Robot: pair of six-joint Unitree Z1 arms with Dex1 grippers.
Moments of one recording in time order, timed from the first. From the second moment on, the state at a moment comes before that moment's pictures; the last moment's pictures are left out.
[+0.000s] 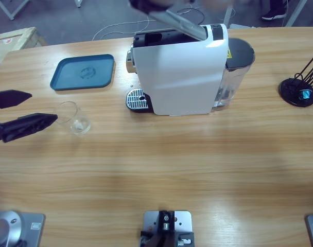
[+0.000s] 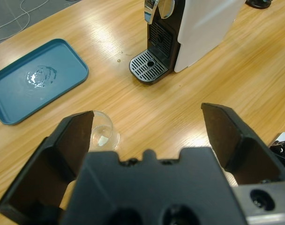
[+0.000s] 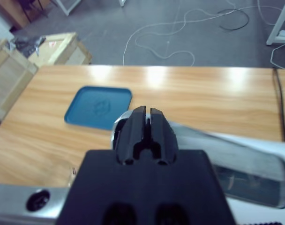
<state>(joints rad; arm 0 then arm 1) -0.87 0.97 -0.66 0.27 0.11 -0.08 1.04 1.95 -1.58 0.19 -0.57 0.59</state>
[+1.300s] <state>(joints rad) -0.87 0.95 -0.65 0.28 0.12 -0.10 1.01 1.98 -1.50 0.19 -0.49 0.57</state>
